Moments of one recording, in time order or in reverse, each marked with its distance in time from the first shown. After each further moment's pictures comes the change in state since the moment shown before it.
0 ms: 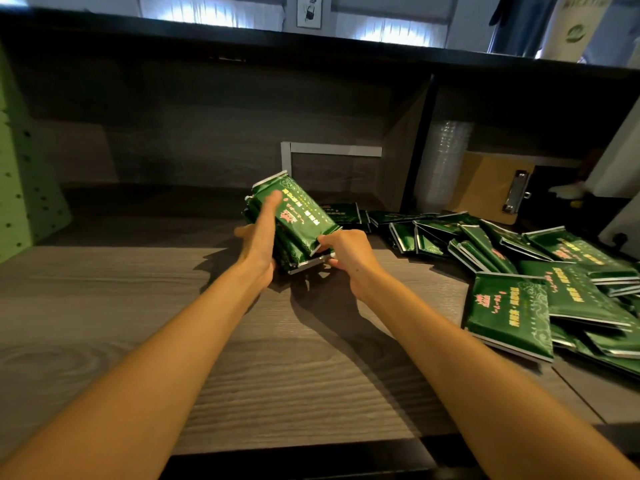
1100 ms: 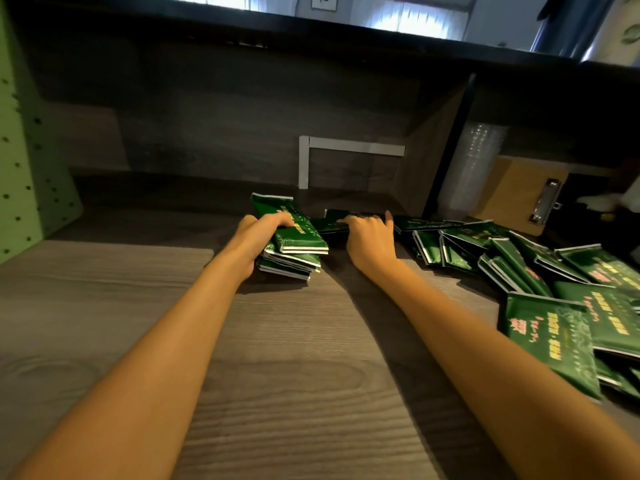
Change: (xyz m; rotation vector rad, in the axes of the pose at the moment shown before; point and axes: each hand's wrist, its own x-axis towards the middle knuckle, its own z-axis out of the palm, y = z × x) left_hand 0.031 0.027 -0.039 0.405 -0.030 -0.096; right_hand 0.067 0.003 0.001 -1.292 0.179 -0.603
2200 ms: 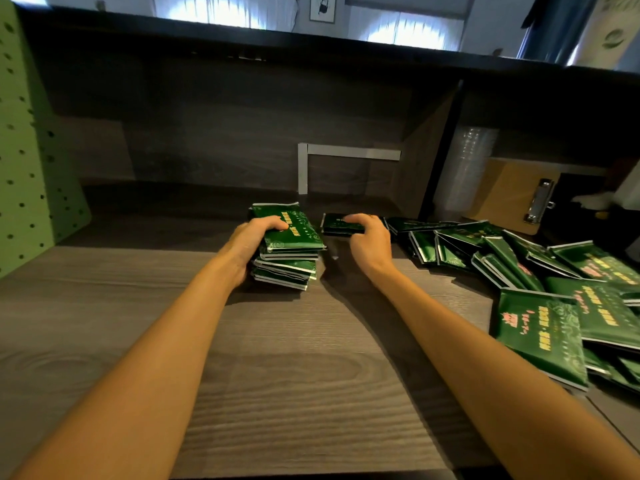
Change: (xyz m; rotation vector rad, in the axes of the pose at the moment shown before) left_hand -0.020 0.002 -0.008 -0.079 -0.099 -0.034; right_hand -0.019 -0.006 -0.009 0.810 0.088 0.286
